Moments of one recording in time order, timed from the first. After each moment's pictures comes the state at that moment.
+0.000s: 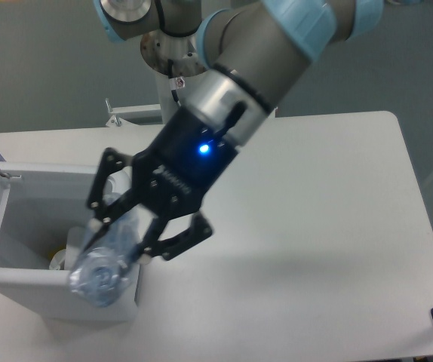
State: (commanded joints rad) arm 2.33 -1.98 -1.17 -0.90 0.57 0.21
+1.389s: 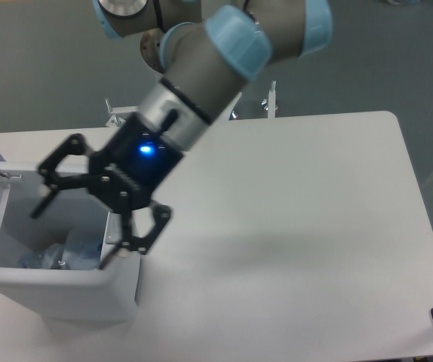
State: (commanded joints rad) arm 2.46 -1.90 -1.37 -0.81 0.58 0.35
